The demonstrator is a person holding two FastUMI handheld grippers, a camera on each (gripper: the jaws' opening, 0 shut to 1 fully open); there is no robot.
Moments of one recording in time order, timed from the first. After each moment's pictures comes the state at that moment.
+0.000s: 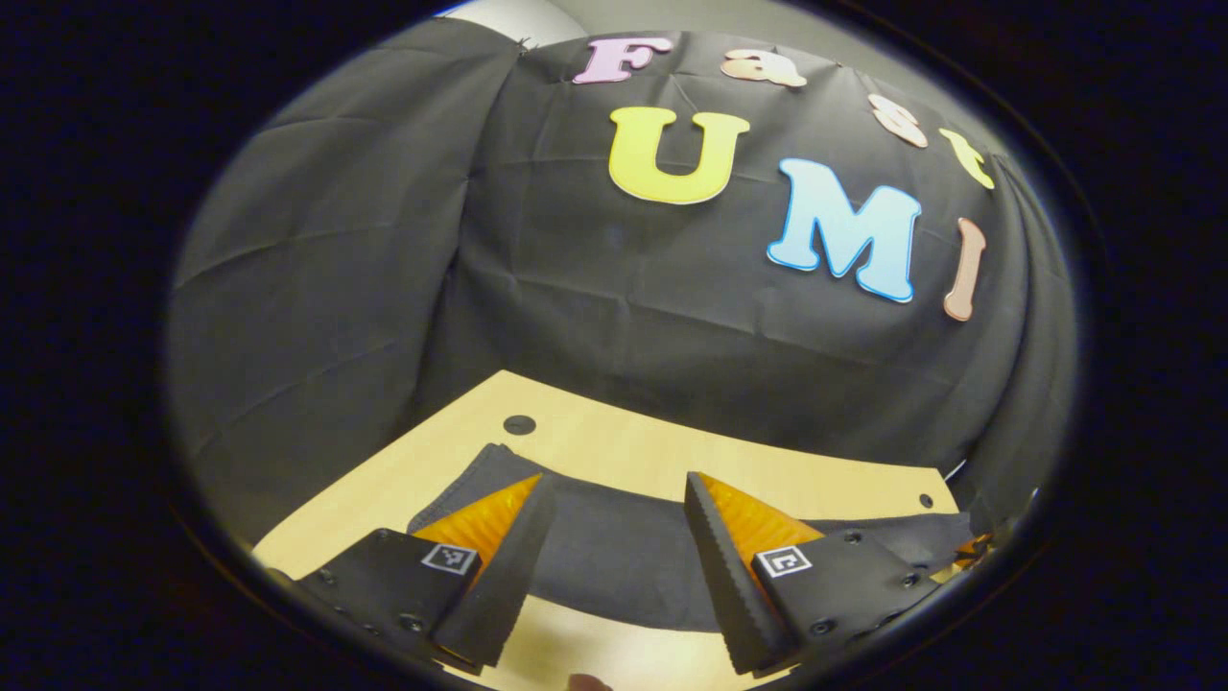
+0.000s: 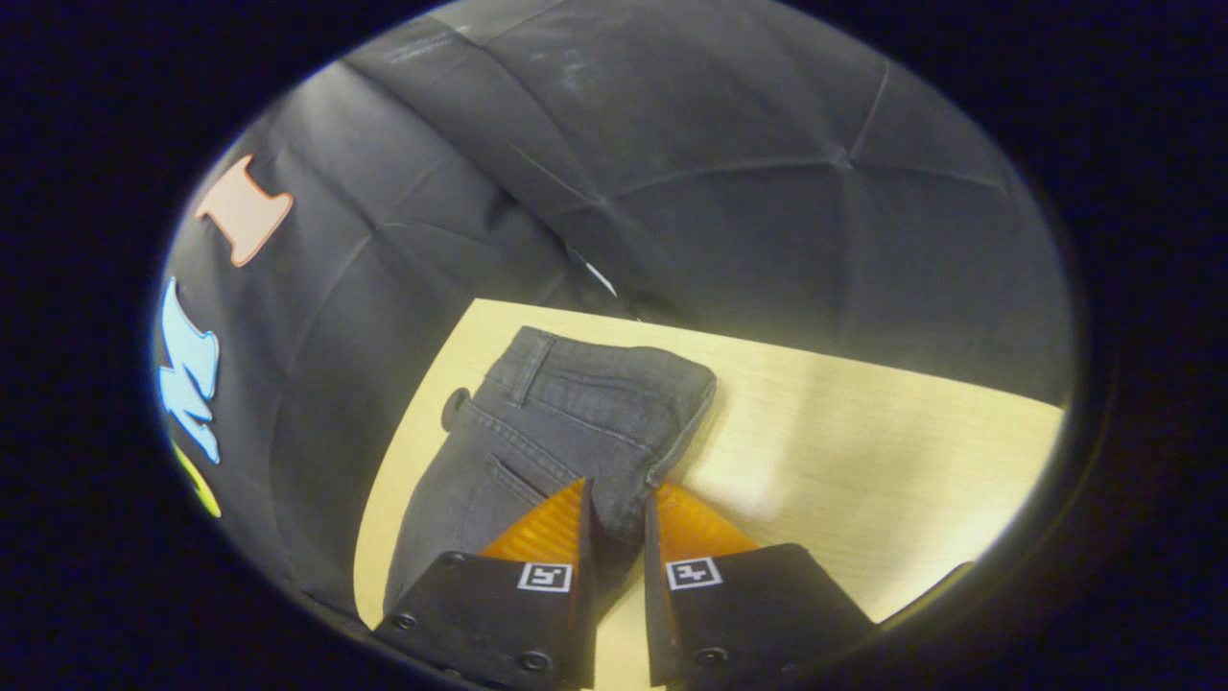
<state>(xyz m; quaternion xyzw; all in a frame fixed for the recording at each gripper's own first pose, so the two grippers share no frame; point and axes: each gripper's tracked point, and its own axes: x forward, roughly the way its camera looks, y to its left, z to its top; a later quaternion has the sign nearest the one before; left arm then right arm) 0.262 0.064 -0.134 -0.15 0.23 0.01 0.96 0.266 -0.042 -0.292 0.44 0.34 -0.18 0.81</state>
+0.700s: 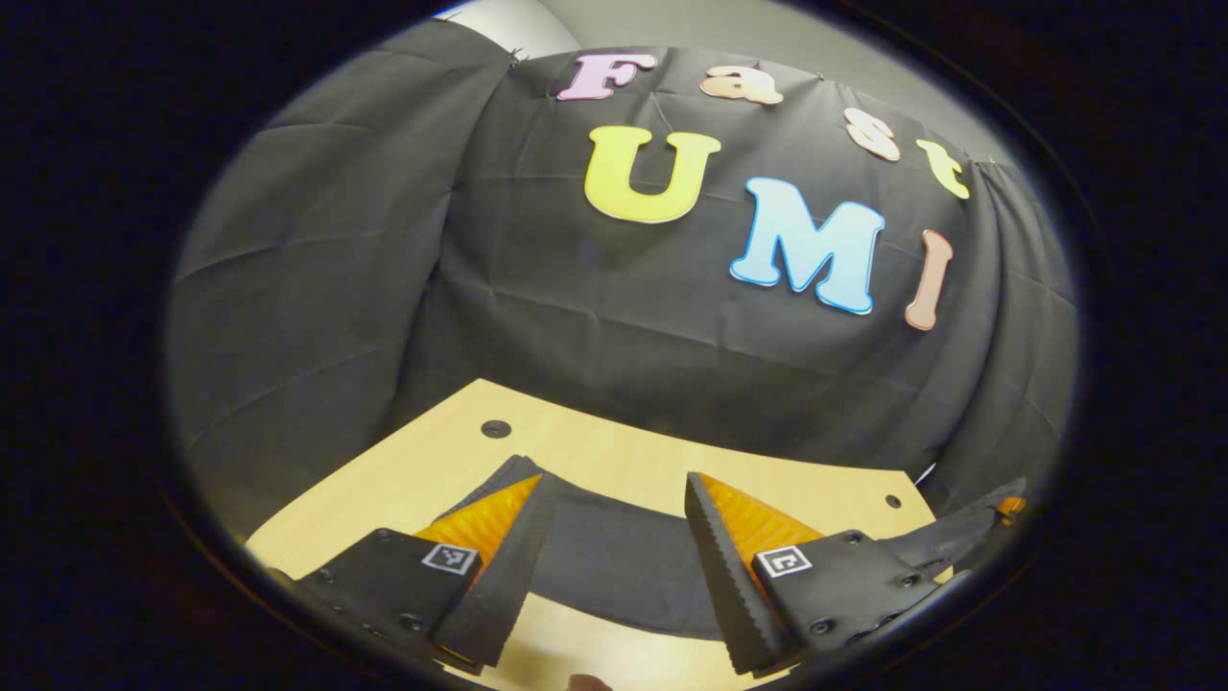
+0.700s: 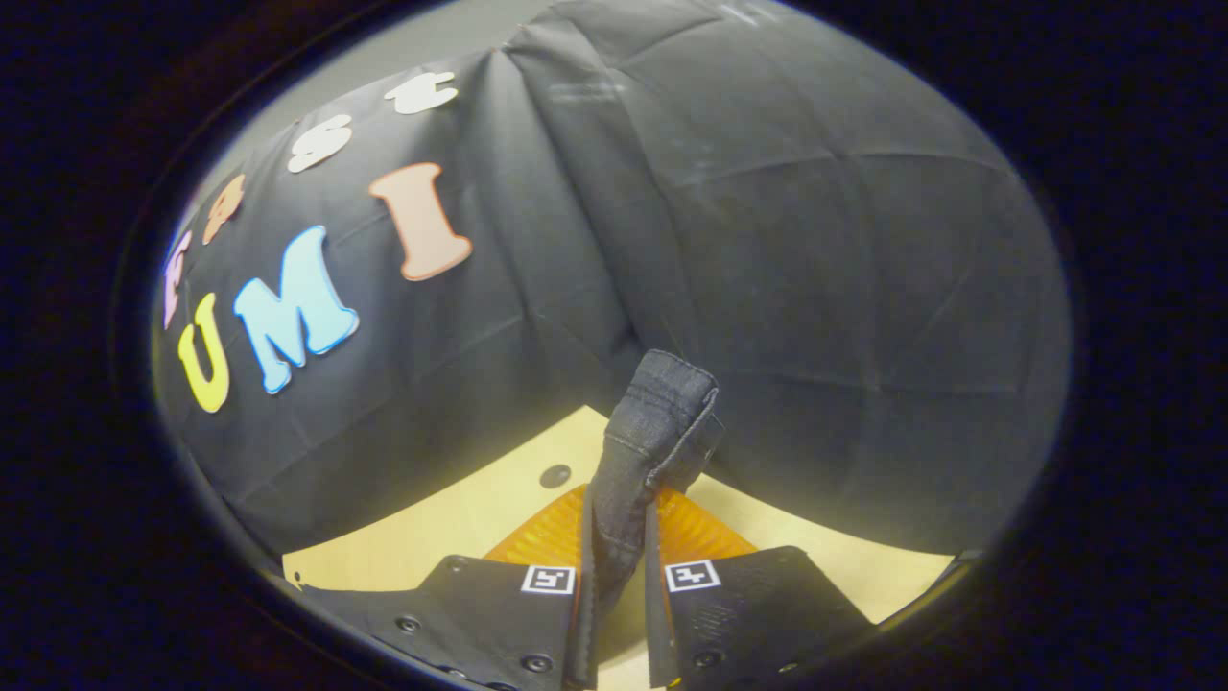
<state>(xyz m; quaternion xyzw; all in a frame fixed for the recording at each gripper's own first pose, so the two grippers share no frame) 0.223 0.040 -0.101 -0.16 0.20 -0.03 0.97 0.241 -0.051 -0.121 0.27 0.16 -0.13 0.94</state>
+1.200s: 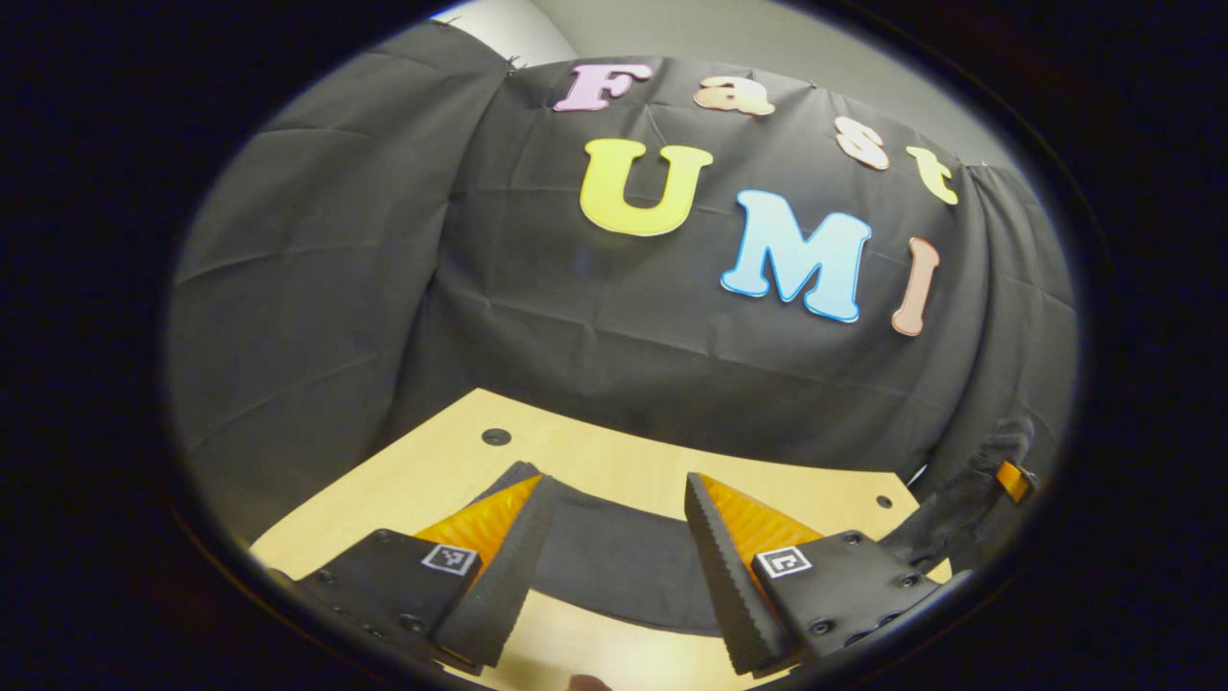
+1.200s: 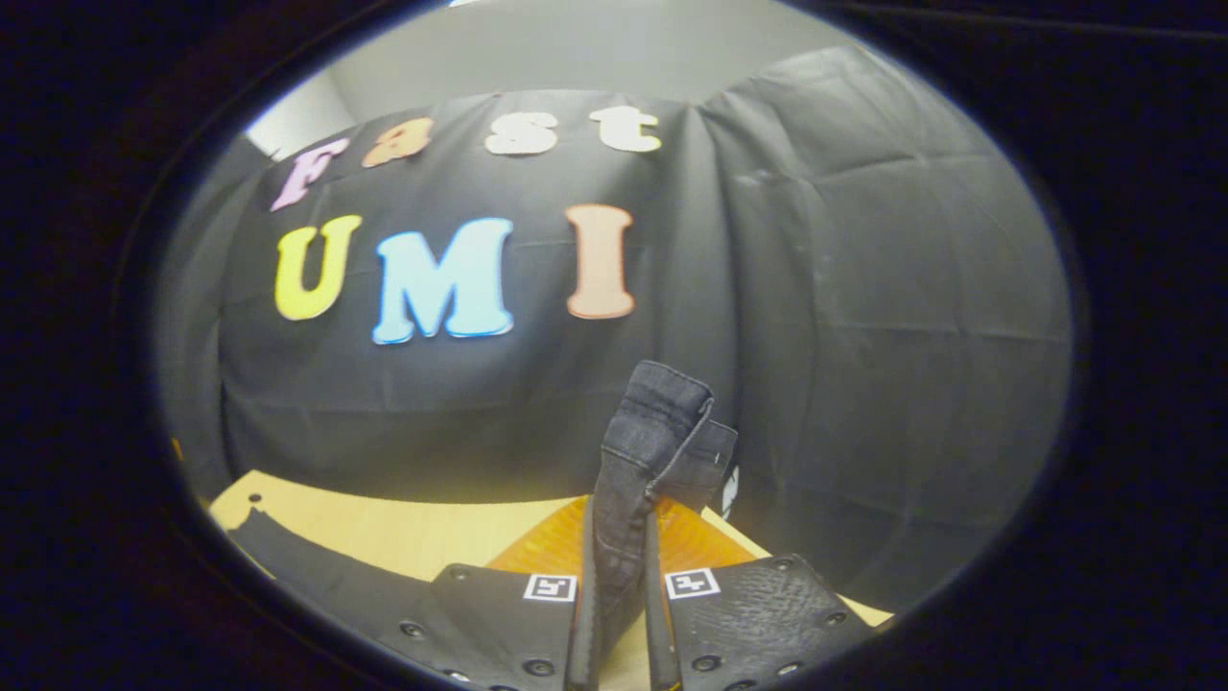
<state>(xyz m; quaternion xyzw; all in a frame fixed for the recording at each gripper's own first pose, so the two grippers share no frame) 0.206 0.053 -0.094 -0.16 0.19 -0.04 0.97 0.192 0.063 -0.040 0.06 0.05 -0.02 1.00</state>
